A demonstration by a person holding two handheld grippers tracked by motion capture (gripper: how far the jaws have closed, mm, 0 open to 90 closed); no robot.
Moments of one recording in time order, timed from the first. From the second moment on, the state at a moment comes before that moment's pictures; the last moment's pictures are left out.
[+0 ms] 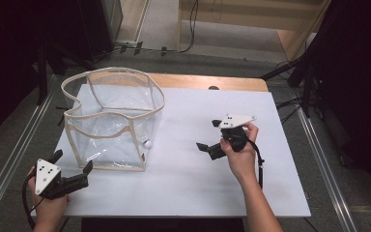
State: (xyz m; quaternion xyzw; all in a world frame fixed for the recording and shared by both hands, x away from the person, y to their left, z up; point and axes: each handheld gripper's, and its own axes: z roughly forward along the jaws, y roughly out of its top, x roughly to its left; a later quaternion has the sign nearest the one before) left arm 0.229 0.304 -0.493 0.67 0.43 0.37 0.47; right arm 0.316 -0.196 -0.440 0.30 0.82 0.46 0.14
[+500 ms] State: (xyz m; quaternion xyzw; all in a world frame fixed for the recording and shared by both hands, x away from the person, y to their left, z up) left arm 0.229 0.304 -0.493 0.67 0.43 0.37 0.47; right arm 0.301 -0.216 -0.453 0.31 0.82 0.46 0.15
